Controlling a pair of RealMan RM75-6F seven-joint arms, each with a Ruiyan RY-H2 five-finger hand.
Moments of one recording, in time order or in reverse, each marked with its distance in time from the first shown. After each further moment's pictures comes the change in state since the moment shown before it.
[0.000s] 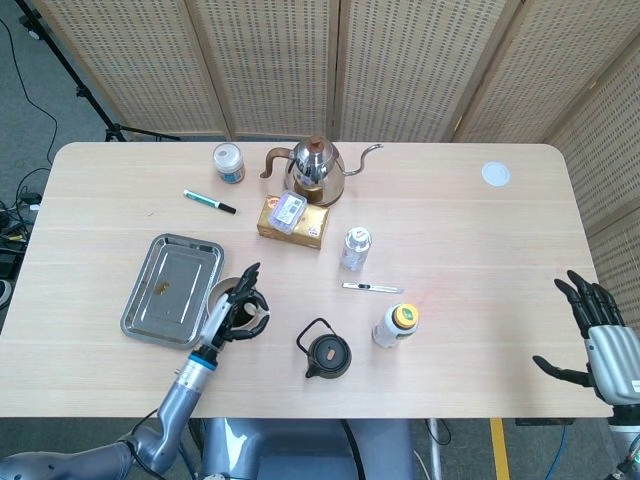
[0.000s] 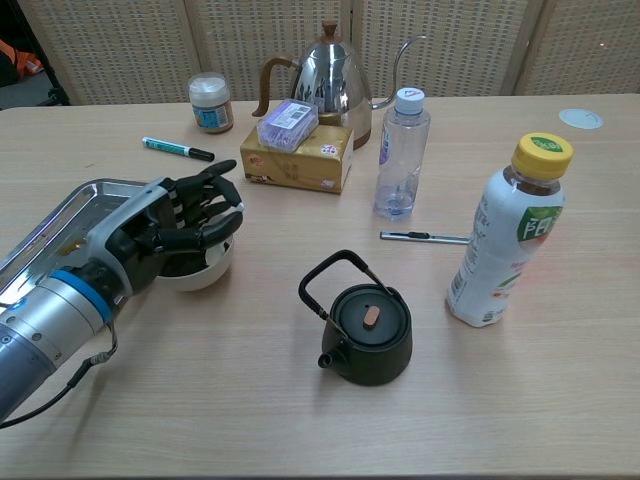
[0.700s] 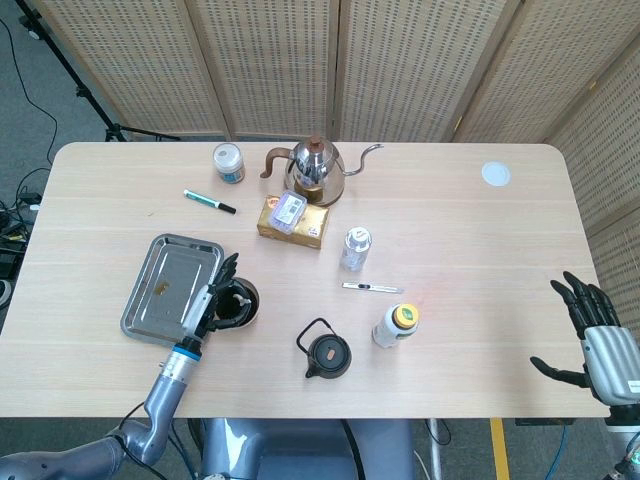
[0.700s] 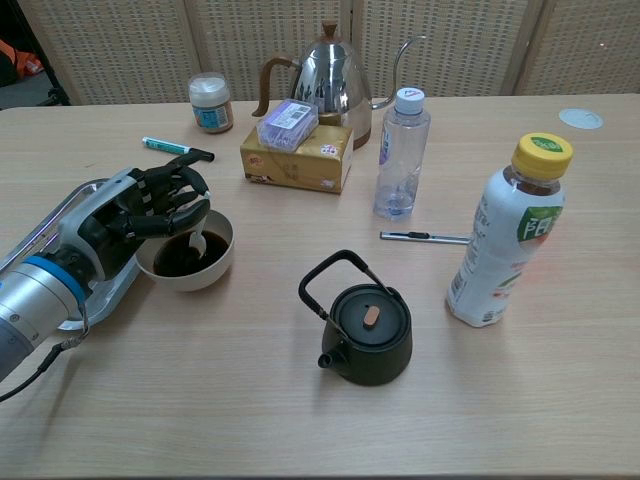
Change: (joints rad) left arm -0.002 0.015 -0.033 0.077 -0.030 -0.018 -0.016; right arm 0.003 -0.006 -0.004 -0.001 -0.005 -0.006 -0.008
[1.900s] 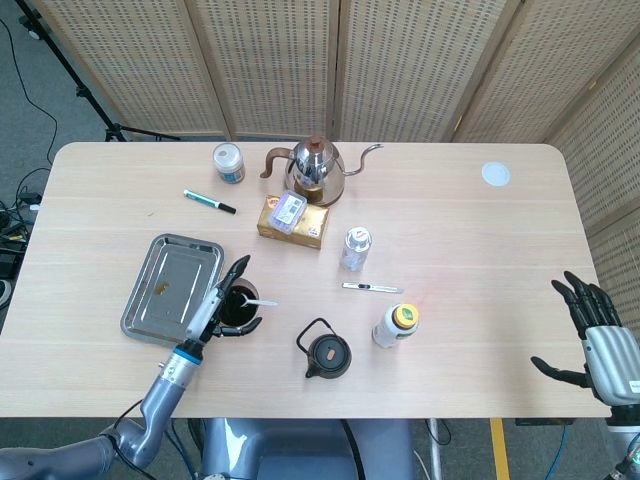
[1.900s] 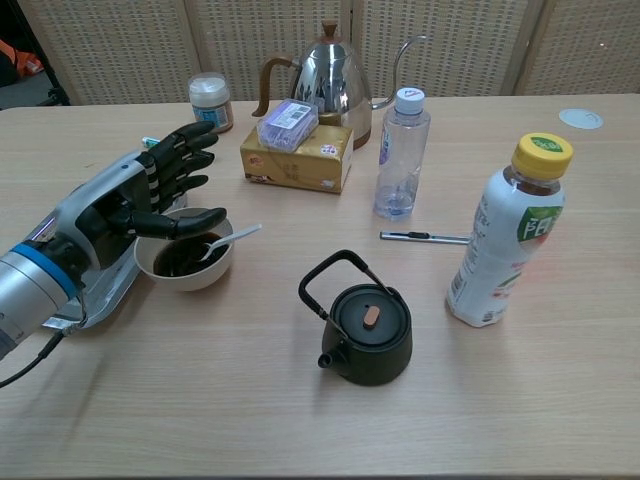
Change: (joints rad) left arm -0.009 0.085 0.042 -0.126 0.069 0.056 0.149; right arm -0.001 0.003 0.000 0.003 -0.003 0.006 0.006
